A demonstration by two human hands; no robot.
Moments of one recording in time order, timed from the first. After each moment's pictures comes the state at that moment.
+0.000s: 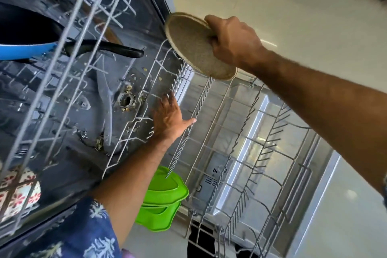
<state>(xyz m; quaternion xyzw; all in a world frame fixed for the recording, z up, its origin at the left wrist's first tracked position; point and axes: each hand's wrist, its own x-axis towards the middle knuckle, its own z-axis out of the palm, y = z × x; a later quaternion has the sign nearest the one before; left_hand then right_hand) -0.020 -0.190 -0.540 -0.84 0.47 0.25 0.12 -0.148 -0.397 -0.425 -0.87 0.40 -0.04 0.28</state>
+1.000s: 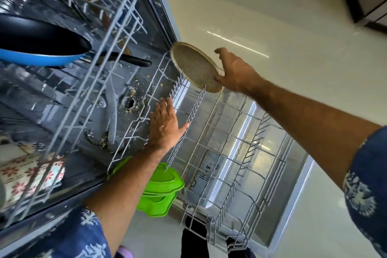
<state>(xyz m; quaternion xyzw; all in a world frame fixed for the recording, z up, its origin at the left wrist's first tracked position) -0.035 -0.163 -0.480 -0.83 0.50 0.22 0.09 -0.194 -0.369 -0.414 -0.84 0.41 0.01 0.35</state>
